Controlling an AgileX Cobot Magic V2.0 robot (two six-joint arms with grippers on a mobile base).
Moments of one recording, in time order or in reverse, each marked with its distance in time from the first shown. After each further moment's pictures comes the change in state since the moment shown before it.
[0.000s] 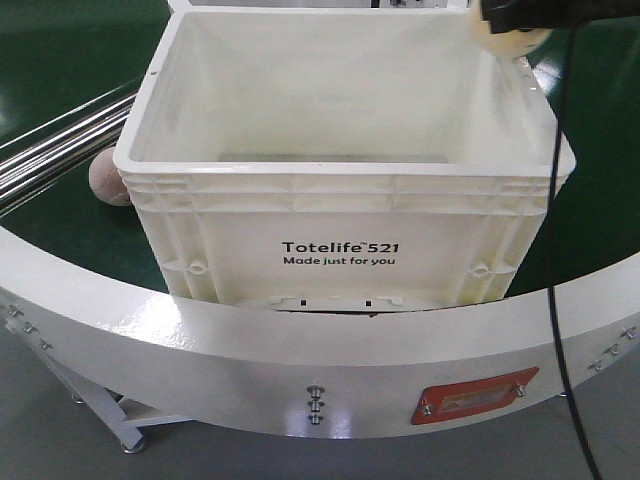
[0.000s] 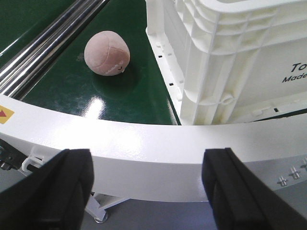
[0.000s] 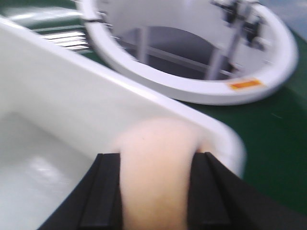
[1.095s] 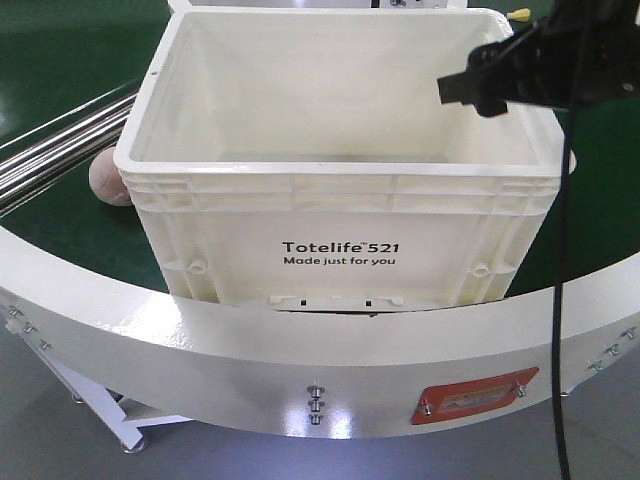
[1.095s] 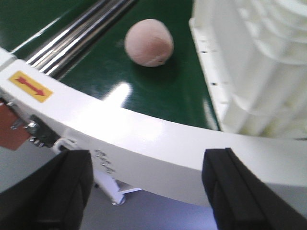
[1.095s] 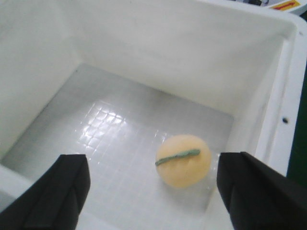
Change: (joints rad) left arm 0.000 0.140 -0.002 0.243 -0.056 -0.265; right arm 0.238 -0.437 0.320 -0.518 0.125 0.758
